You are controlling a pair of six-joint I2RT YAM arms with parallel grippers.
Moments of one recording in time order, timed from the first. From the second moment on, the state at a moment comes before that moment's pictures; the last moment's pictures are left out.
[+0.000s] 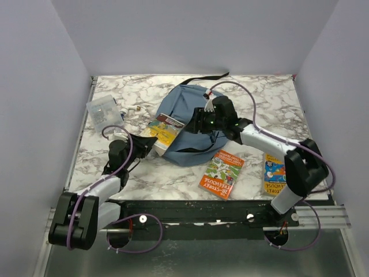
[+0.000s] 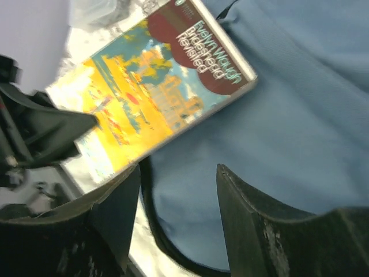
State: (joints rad) left arm -0.17 1.14 0.19 0.70 0.27 -1.28; right arm 0.61 1.69 1.11 0.06 -0.36 0.64
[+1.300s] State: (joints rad) left arm -0.06 0.74 0.82 -0.53 0.32 -0.56; right arm 0.97 1.70 1.14 -0.32 0.15 -0.57
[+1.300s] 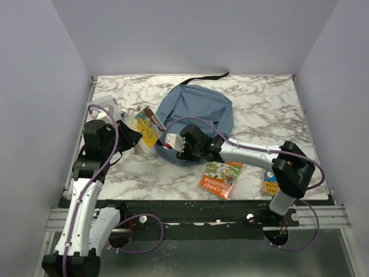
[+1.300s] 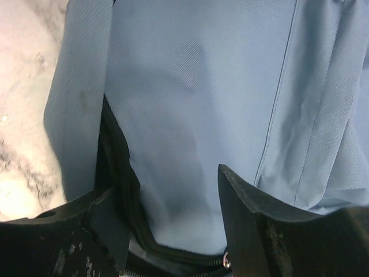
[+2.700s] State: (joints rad) left arm -0.14 0.80 0.73 -0.52 0.36 -1.03; right arm 0.77 1.64 1.26 0.00 0.29 0.42
